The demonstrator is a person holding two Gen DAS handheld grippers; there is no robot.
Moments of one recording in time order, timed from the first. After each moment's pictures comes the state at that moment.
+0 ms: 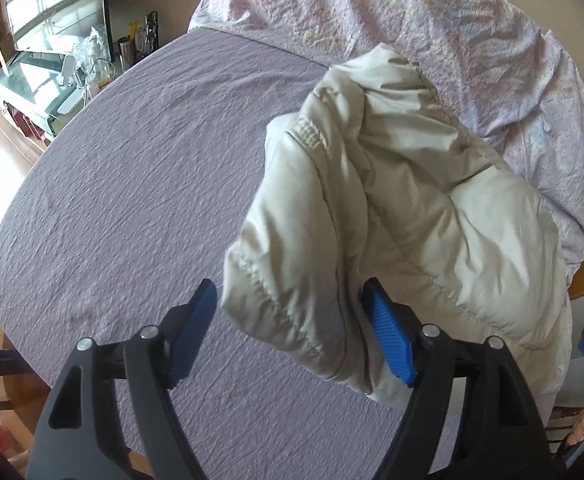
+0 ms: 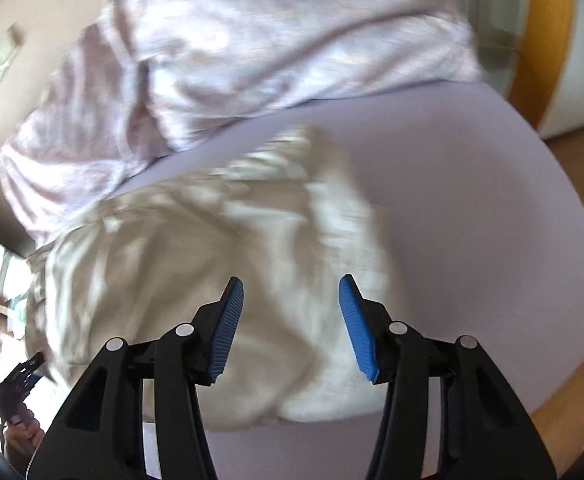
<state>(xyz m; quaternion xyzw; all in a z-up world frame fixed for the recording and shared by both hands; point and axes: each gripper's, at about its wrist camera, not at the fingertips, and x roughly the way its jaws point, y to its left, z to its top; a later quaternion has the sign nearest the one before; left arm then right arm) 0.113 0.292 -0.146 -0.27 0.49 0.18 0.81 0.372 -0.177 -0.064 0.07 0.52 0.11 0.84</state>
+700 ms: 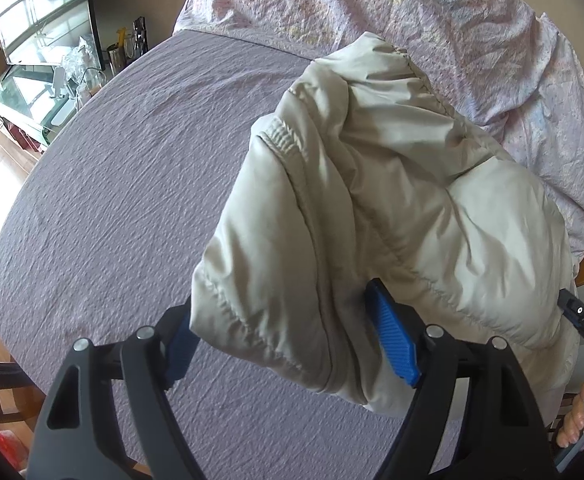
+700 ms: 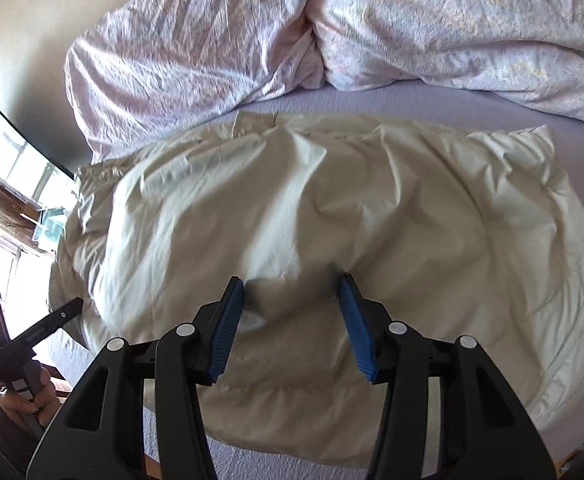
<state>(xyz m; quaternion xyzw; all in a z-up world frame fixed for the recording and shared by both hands) 0.127 0.288 -0.149 -0.26 0.50 0.17 0.81 0.356 -0.047 -0.089 0.01 0.54 0.22 0.81</state>
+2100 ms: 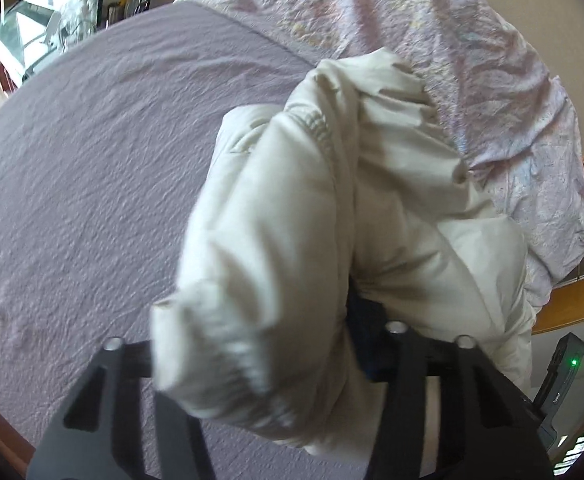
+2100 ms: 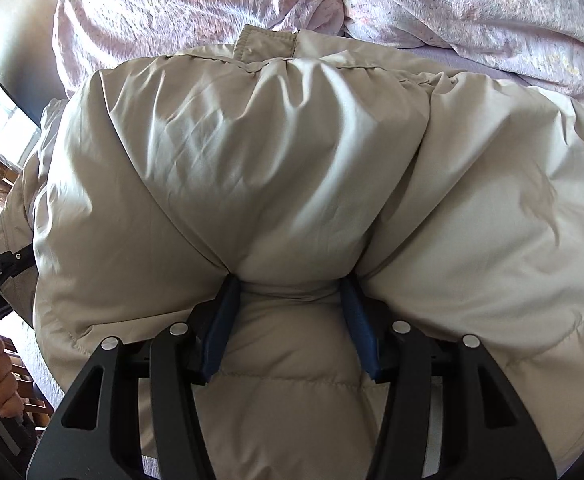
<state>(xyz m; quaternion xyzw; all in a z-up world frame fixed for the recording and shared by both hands) 0.144 0.290 -0.166 -0.38 0.44 0.15 0.80 0.354 -0.015 -0.142 -0.06 0.56 0.22 0.80</state>
